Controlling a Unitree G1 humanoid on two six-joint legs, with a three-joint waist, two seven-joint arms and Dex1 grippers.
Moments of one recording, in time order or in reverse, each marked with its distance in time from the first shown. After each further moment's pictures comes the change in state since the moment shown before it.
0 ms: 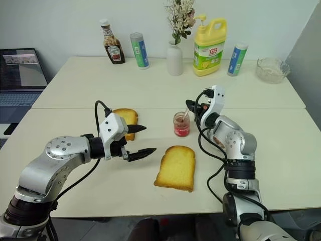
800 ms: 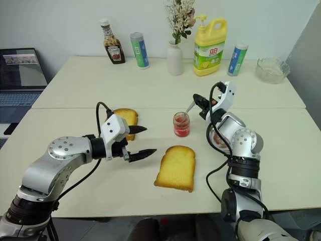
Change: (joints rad) left arm -0.001 -0.002 -0.018 0.025 0.018 -0.025 -0.005; right arm -0.028 0.013 -0.131 -0.004 0.198 0.064 -0.180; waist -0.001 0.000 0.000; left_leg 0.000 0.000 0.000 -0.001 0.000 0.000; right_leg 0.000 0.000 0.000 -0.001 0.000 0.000
